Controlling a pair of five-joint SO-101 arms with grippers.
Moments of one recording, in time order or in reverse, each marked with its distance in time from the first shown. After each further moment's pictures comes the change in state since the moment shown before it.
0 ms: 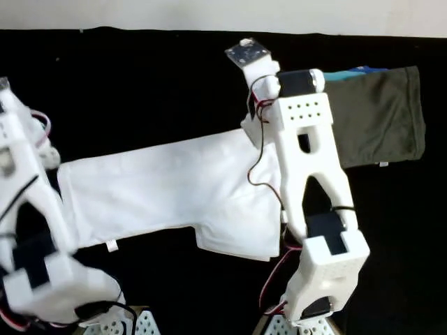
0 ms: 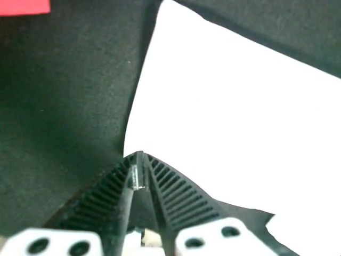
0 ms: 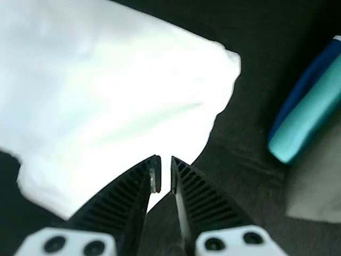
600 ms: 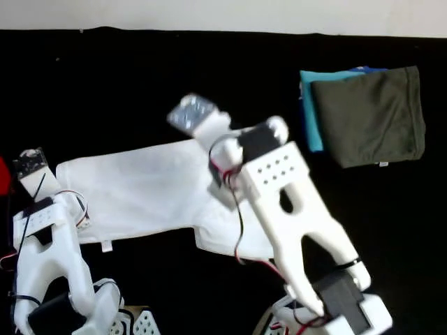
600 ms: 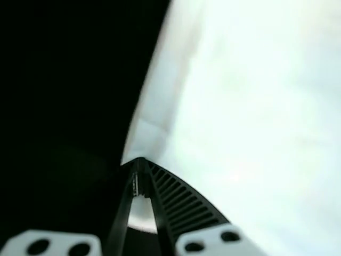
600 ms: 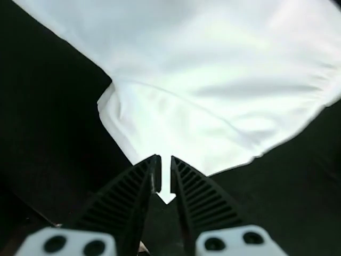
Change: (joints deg) left arm -4.4 -20.2 56.4 -47.8 -4.9; right arm -17.4 -26.9 39.4 -7.5 0.4
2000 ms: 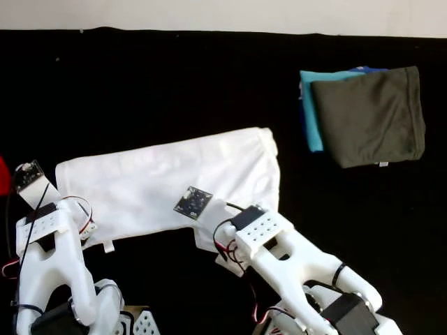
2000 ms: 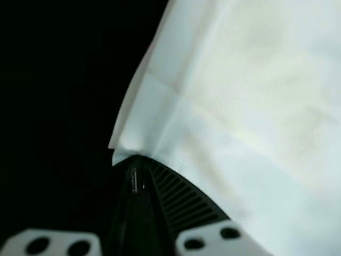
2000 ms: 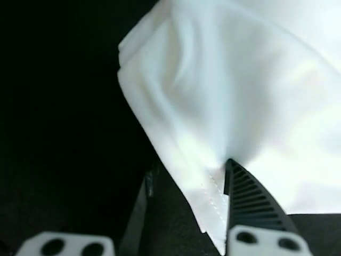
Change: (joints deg) left arm 1.2 -1.1 3.0 5.5 10.5; right arm -6.0 -5.3 47.1 -32.5 2.5
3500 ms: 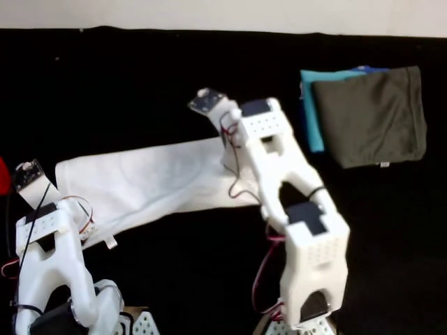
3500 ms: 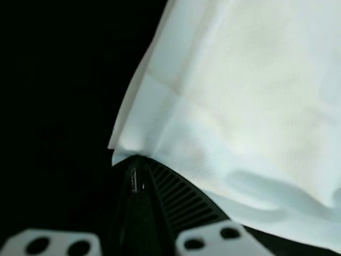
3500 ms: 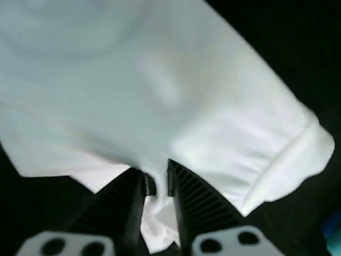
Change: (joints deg) left arm 1.1 0.0 0.0 0.0 0.0; right arm 18.1 44.8 -71.5 20.8 7.6
